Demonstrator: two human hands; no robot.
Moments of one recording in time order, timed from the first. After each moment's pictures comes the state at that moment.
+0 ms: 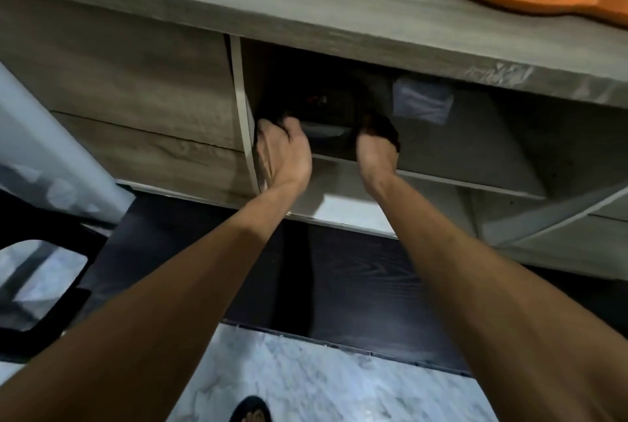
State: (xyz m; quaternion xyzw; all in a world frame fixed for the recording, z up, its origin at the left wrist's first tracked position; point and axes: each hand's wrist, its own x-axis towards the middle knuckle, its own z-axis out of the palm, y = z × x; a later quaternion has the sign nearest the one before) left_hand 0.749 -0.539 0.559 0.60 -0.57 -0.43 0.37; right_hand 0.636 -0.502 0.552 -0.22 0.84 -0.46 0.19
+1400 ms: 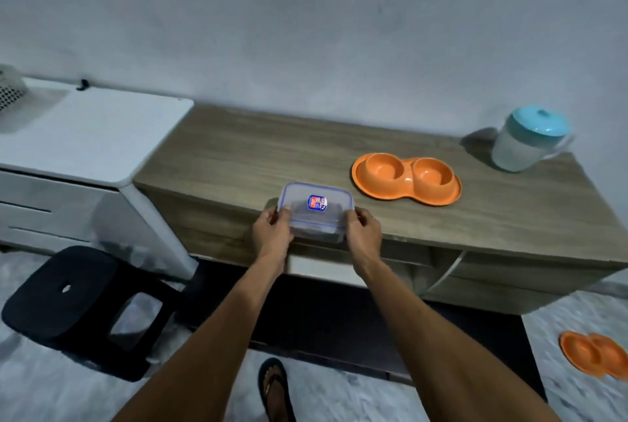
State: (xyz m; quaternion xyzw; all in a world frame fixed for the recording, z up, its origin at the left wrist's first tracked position) left_hand 0.807 -0.462 0.837 0.56 -0.39 -0.61 0.40; right_hand 0.687 -0.390 0.832 -0.14 0.76 -0.57 0.30
